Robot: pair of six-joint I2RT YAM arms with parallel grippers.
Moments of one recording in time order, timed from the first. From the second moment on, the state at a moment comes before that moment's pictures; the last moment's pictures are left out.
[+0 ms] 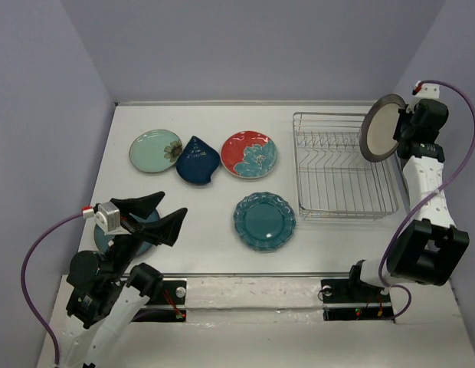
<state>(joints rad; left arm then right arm) -0.54 0.01 0.58 -0.26 0.08 -0.38 -0.31 1.39 1.27 -0.22 0.13 -0.13</state>
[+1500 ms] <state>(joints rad) -0.56 0.03 0.58 -0.26 0.05 -0.40 -0.15 1.46 1.18 -0.13 0.24 -0.27</state>
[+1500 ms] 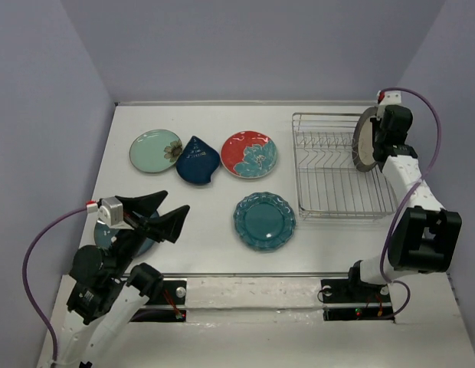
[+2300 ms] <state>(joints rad) -0.60 0.73 0.42 -0.15 0.11 -0.71 -0.14 1.14 1.14 -0.17 0.27 0.32</state>
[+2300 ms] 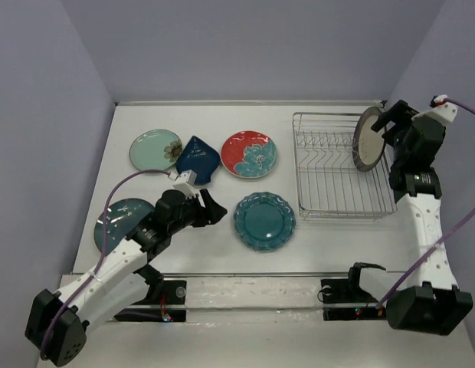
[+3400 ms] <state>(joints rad) -0.75 1.47 0.40 0.45 0.10 -0.85 -0.09 0.73 0.68 -0.15 -0.38 0.58</state>
